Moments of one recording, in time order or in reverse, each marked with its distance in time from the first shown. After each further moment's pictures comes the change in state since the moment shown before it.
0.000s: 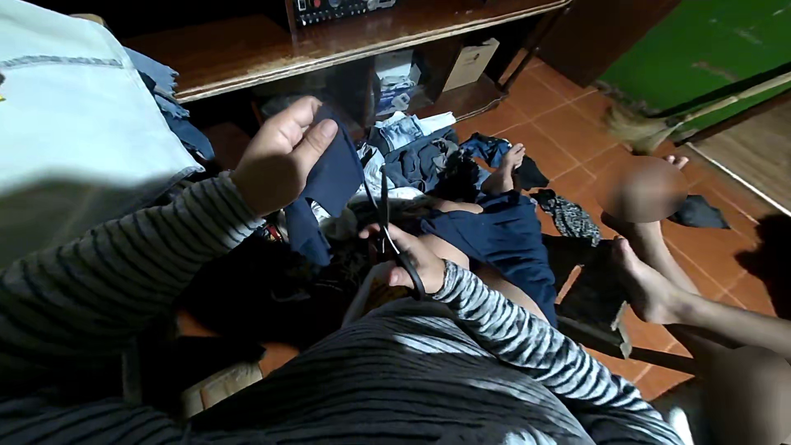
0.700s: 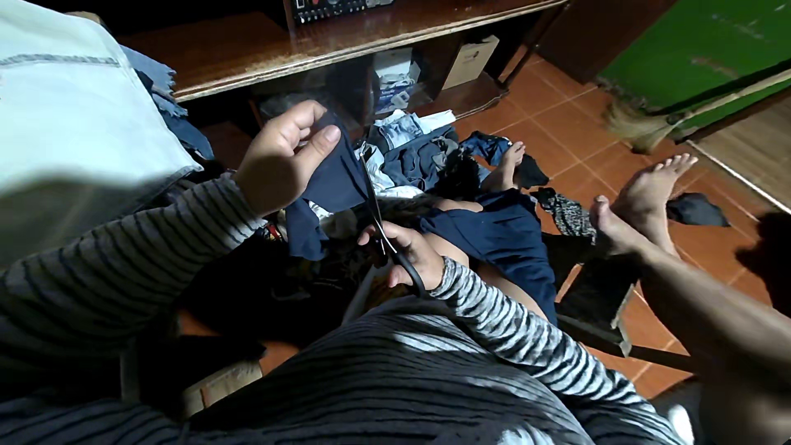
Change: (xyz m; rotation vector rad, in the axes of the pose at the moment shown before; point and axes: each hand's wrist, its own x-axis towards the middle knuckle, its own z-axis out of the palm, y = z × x) left_hand 0.001 -0.008 -0.001 0.062 -0.013 -0.011; right_hand 0.010 -0.007 0.001 0.045 0.011 -0.098
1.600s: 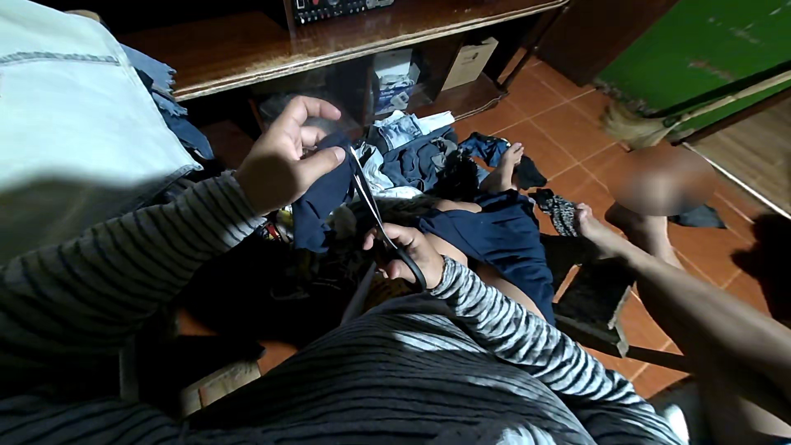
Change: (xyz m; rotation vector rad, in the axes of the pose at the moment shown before) left_hand -0.001 0.001 0.002 -0.123 -0.049 -0.145; right_hand -0.004 0.004 -0.001 0.177 0.002 0.050
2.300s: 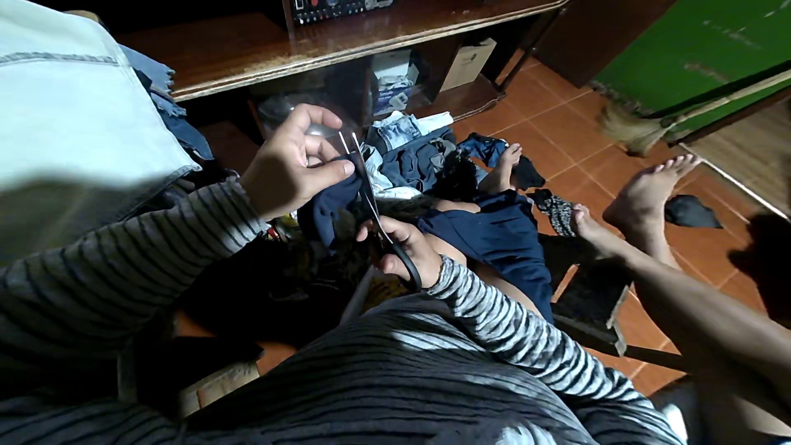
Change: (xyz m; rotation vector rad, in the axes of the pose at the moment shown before) left_hand -0.004 -0.003 0.006 -0.010 -0.017 0.008; right_hand 0.010 -0.013 0.009 -0.094 0.069 -0.004
